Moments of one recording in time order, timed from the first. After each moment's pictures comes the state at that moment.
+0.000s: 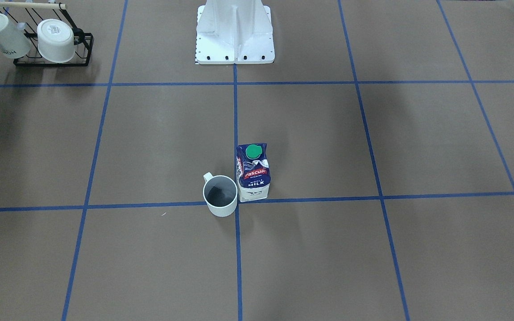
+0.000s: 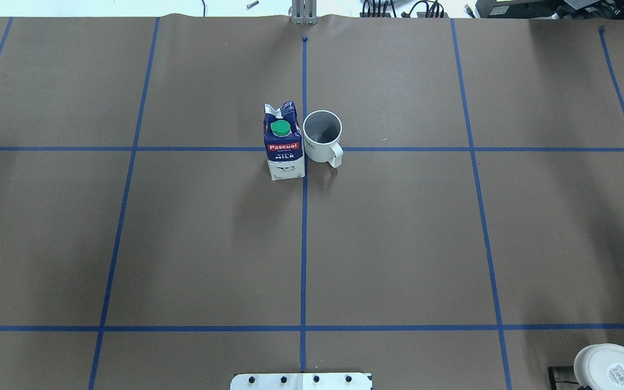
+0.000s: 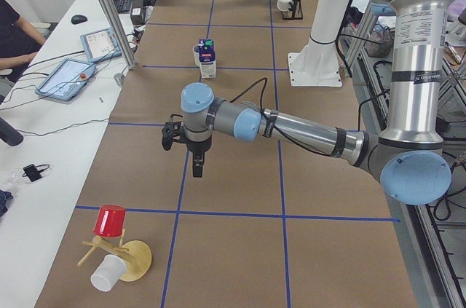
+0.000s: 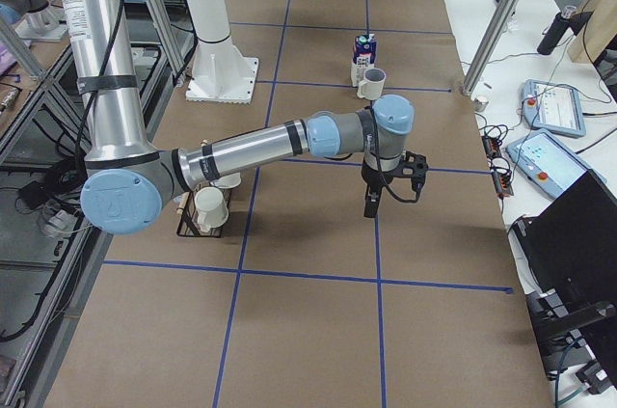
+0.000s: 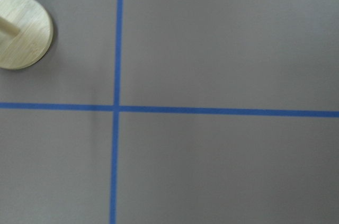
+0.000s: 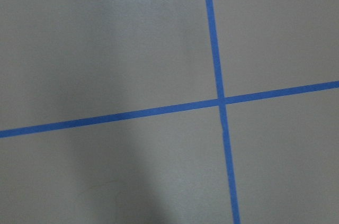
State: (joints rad) left arm -1.42 -1.53 -1.80 -1.63 -2.28 -0.34; right arm 1.47 -1.46 1.66 -1.70 2.30 0.27
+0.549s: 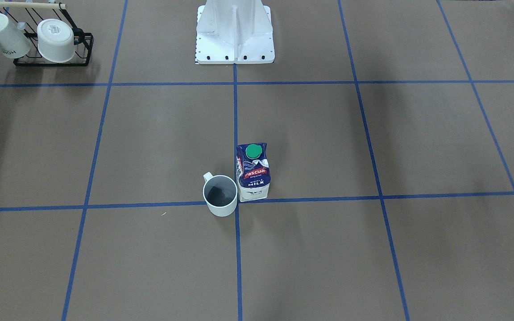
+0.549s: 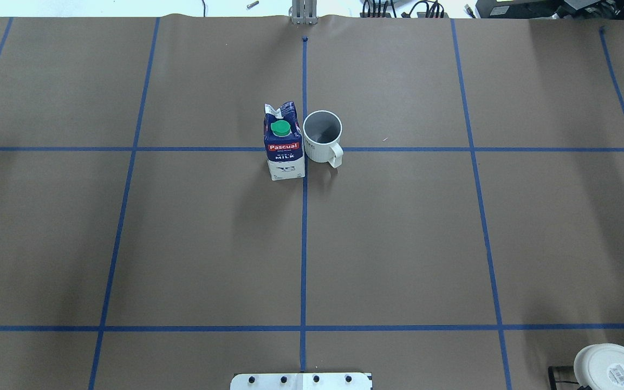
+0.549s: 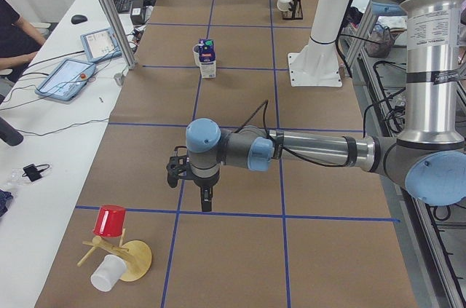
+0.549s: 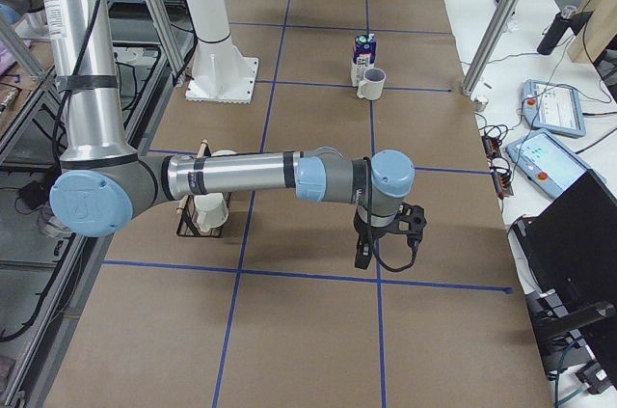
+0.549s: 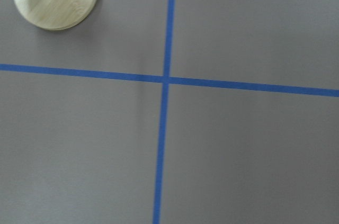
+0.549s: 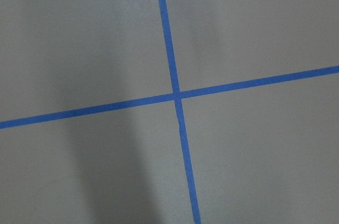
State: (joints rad) left arm -1.53 -1.47 -1.71 -1.64 -2.34 -0.20; right arm 1.56 -1.49 1.60 -1.71 2.36 0.17
